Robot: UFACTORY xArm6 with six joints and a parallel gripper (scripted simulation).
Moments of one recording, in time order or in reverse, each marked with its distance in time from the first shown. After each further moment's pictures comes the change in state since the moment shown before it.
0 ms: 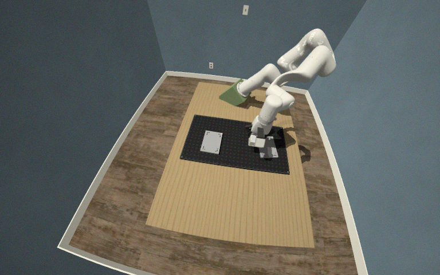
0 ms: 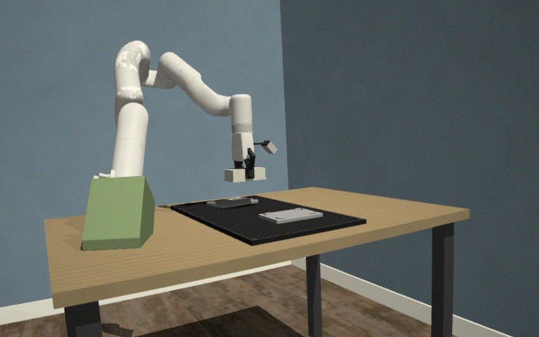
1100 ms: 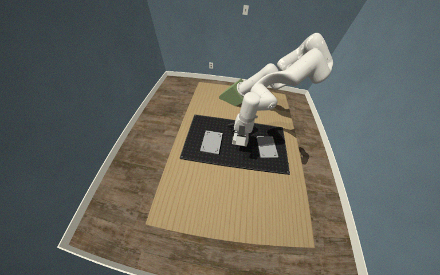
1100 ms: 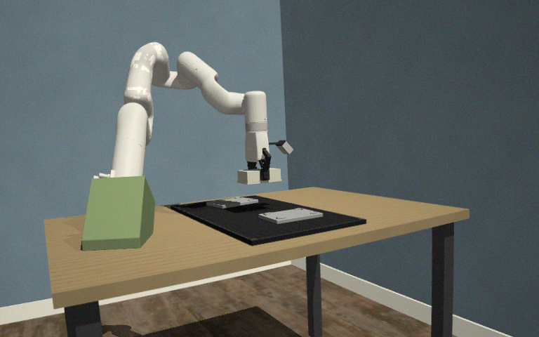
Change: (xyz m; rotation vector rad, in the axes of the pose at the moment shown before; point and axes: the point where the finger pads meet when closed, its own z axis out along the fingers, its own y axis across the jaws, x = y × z) arm 0.009 0.096 0.000 0.000 0.000 0.000
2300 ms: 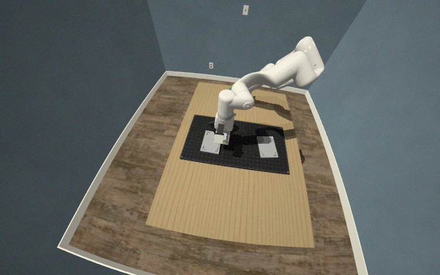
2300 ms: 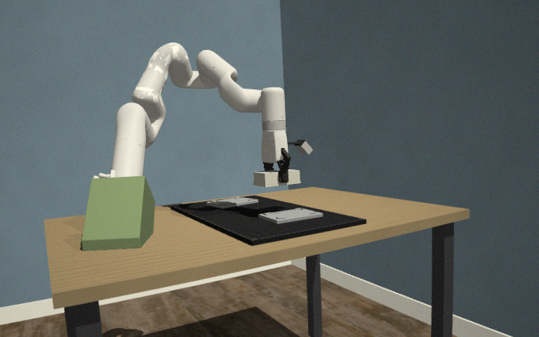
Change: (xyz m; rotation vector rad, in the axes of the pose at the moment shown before) arm 0.010 0.106 0.000 0.000 0.000 0.000
